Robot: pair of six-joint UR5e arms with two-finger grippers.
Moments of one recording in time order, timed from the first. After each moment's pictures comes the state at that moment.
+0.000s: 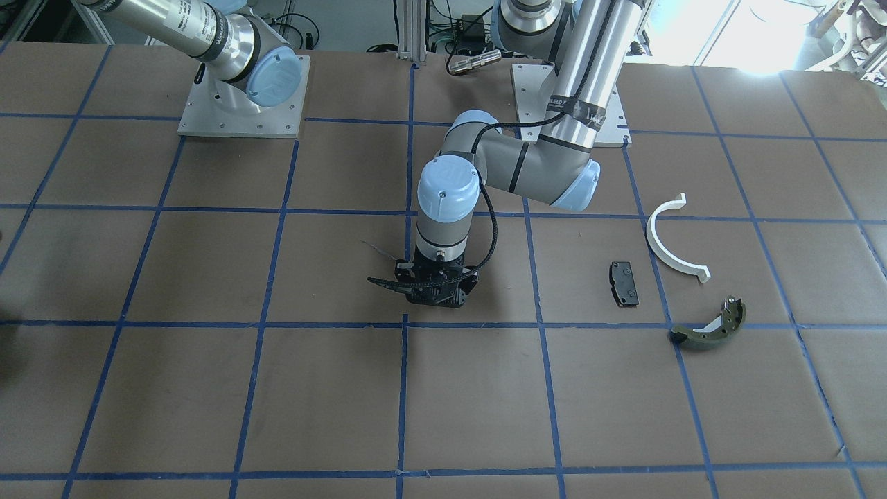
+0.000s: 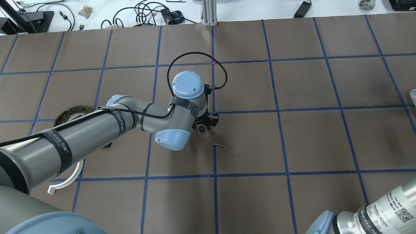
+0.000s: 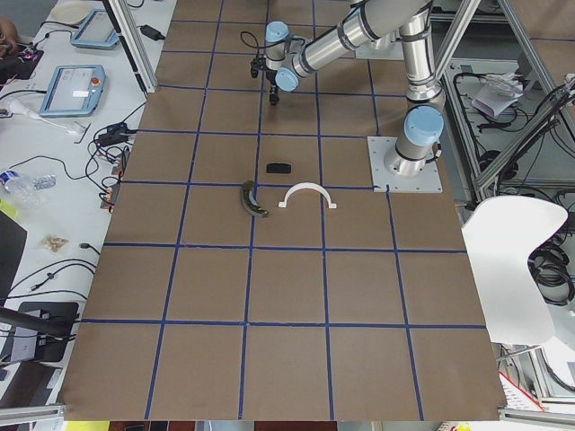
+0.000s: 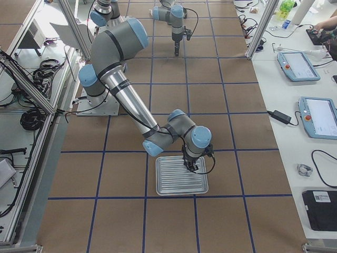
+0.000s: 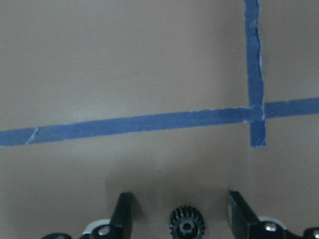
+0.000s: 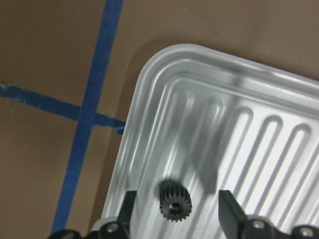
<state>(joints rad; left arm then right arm) -1.92 -2.04 -1.90 -0.72 1.57 -0.27 0.72 -0.94 1.51 -2.11 -1.65 -1.18</state>
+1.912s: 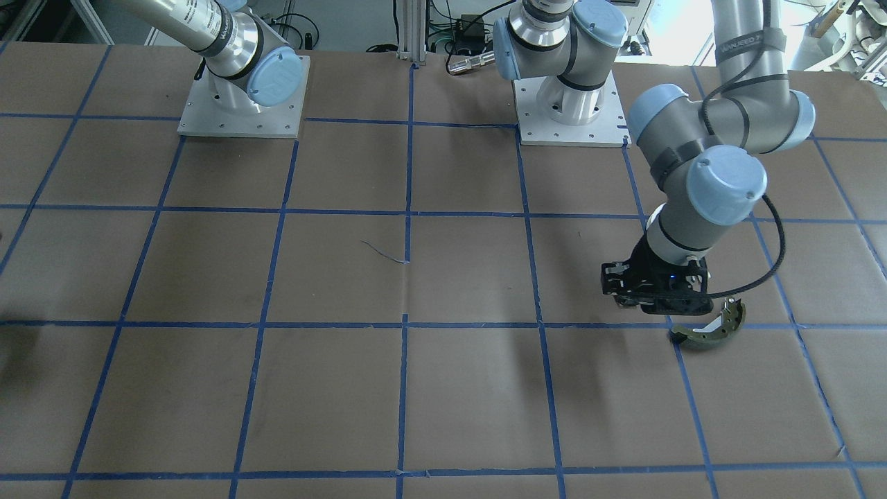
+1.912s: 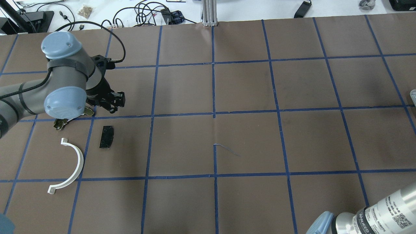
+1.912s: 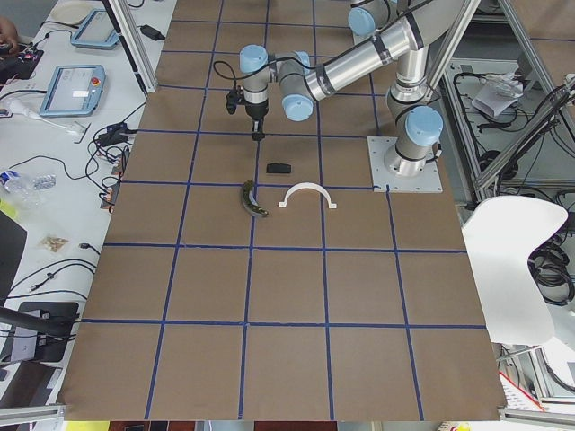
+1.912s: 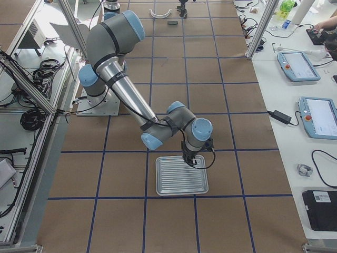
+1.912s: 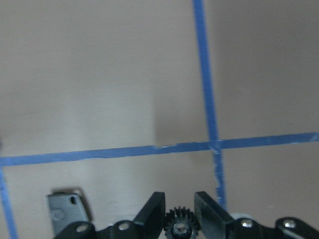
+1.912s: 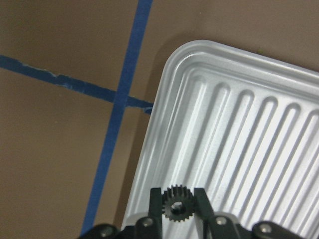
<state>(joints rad) -1.32 -1.81 -1.92 -0.99 1.62 0.29 0.75 -1.04 1.52 -2.00 -1.67 -1.13</state>
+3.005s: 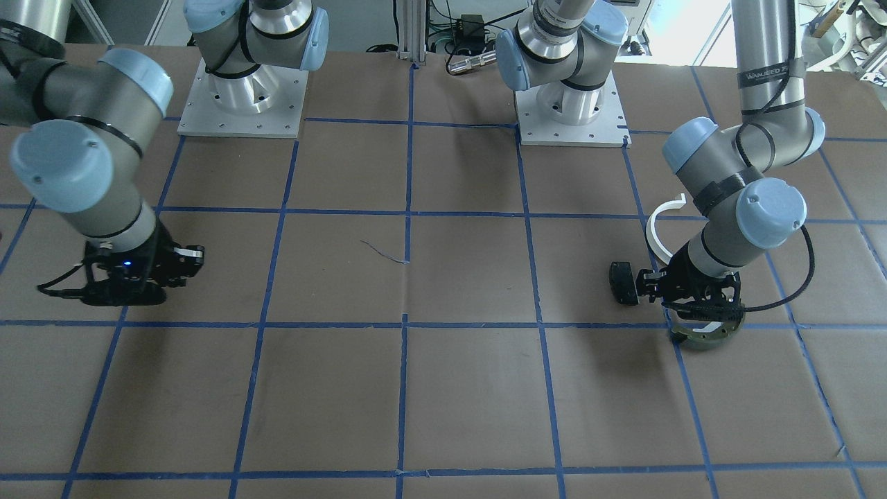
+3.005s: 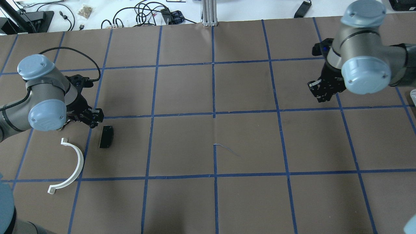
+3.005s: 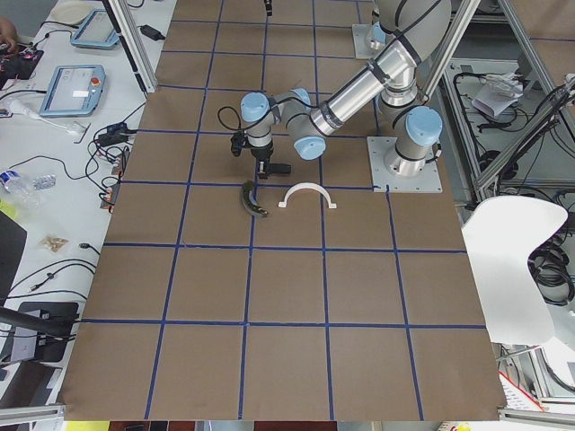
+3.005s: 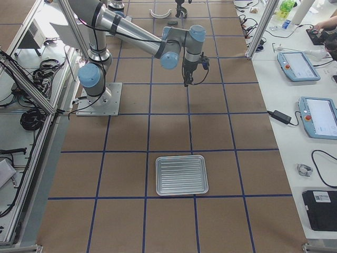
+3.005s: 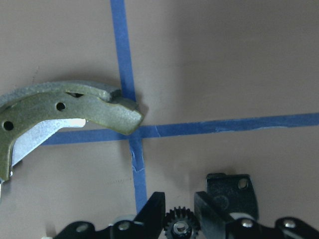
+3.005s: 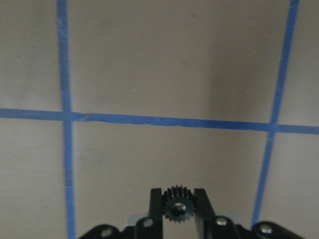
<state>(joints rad) -1.19 -1.89 -1.99 -0.90 1.62 0.44 1.49 -1.35 1.83 -1.99 -1.70 -0.13</state>
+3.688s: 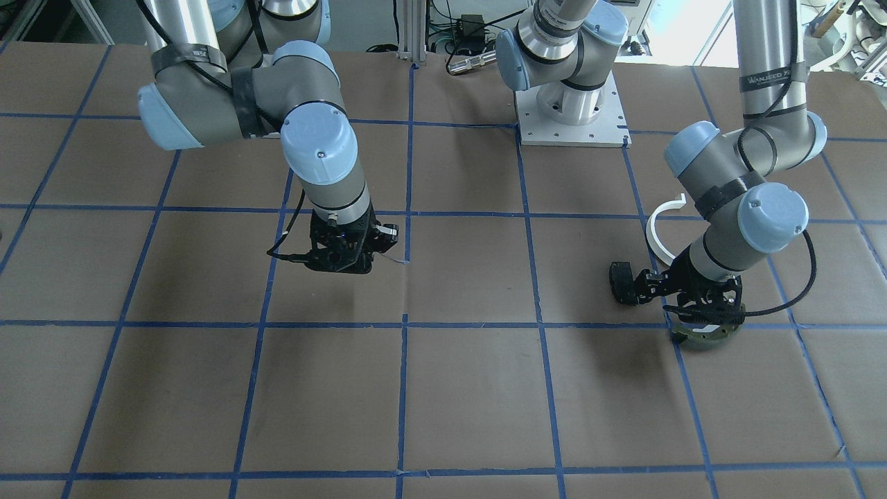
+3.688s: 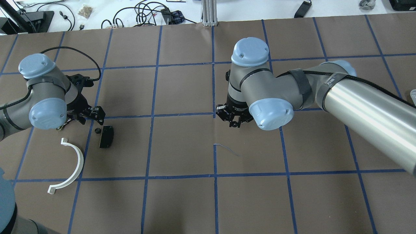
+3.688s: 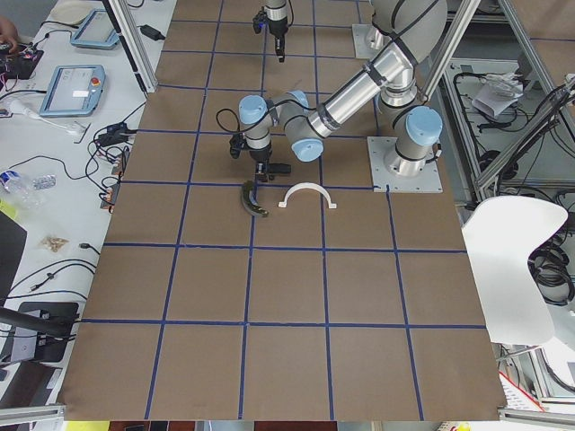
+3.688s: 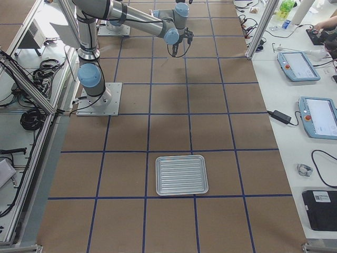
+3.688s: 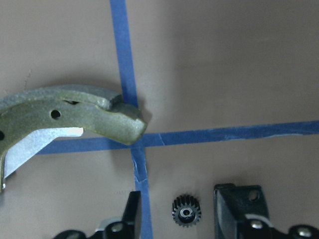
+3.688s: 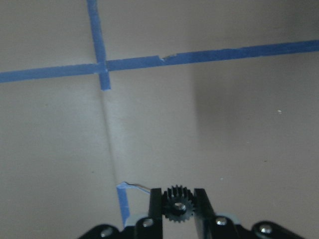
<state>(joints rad) -1.20 -1.89 -1.97 -0.90 1.62 0.44 1.89 -1.28 1.83 -2.06 -1.48 0.41</state>
